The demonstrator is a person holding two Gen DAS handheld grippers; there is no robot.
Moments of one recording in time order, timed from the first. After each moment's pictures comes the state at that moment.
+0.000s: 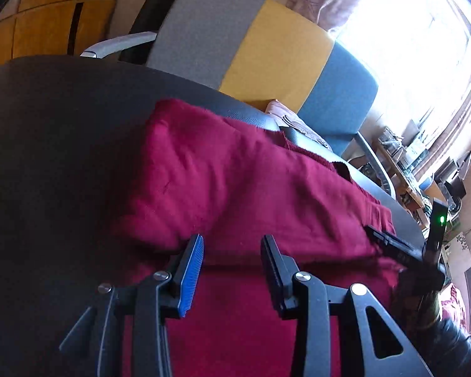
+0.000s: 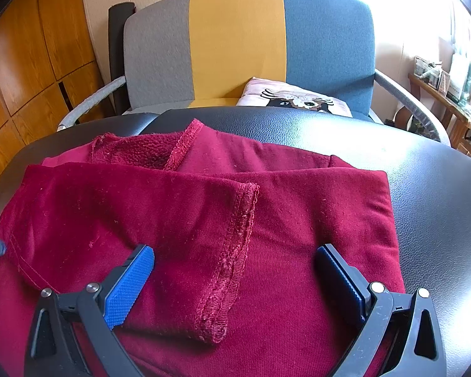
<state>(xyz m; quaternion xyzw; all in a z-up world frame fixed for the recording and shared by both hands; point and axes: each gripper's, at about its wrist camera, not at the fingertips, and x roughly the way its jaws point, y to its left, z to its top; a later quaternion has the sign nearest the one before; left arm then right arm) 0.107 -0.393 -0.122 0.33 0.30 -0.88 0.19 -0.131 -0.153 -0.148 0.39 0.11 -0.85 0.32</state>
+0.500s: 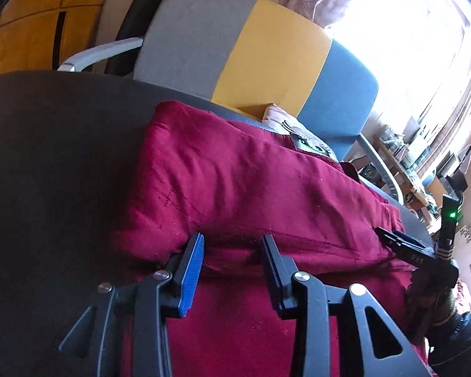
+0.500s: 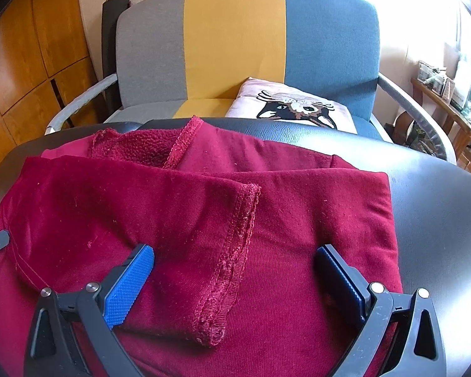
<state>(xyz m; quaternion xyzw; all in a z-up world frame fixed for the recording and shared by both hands) 0.039 -0.429 -0.131 0.33 0.28 -0.88 0.19 -0.176 -0.178 -0.146 0.40 0.12 -0.85 0.31</state>
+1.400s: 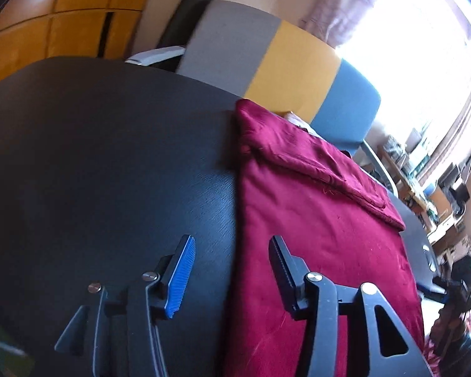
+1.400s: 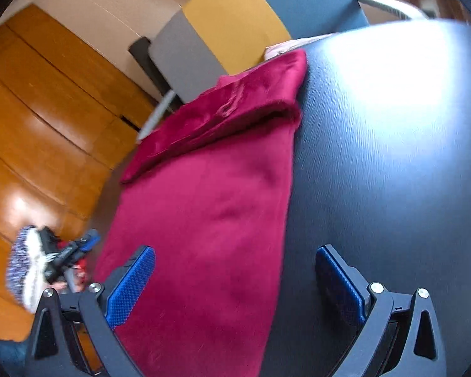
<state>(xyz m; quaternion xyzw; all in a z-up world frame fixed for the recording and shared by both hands) 0.236 -0.394 -0.118 0.31 0.31 -0.87 0.23 -0.045 0.051 -0.147 0.49 -0.12 -0.74 0.45</state>
